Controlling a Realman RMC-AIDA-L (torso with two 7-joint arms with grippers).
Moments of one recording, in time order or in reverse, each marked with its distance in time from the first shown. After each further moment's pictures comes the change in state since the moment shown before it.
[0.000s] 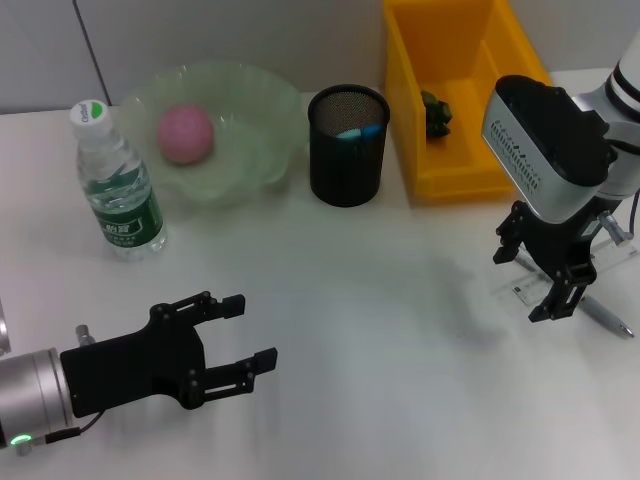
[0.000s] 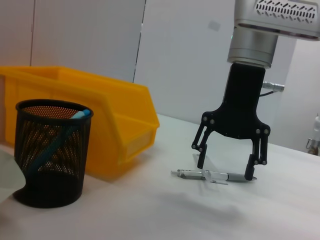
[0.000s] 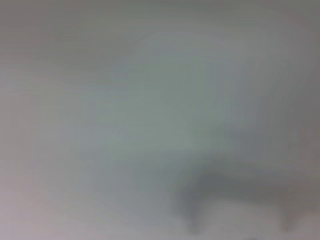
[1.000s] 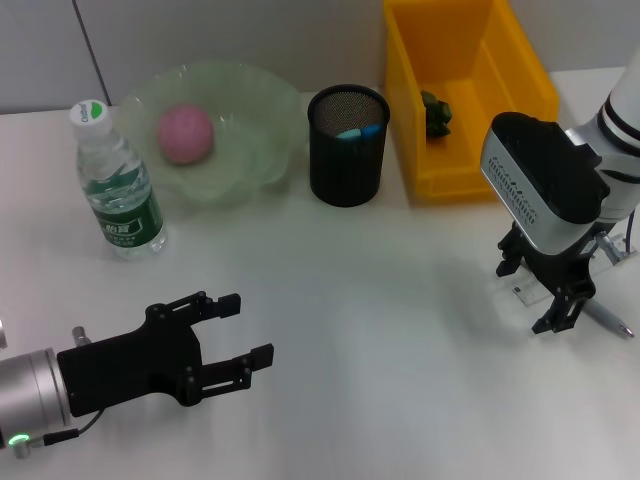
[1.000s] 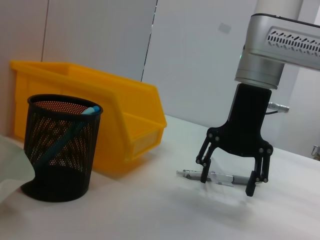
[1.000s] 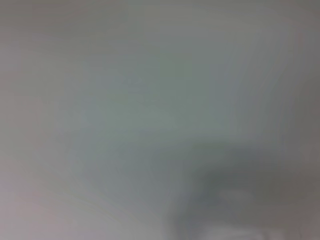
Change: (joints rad) left arm 0.005 0.000 -0.010 -0.002 -0.002 -0.006 -0.031; right arm -0.027 0.020 -0.024 0.049 -0.031 0.095 -0.040
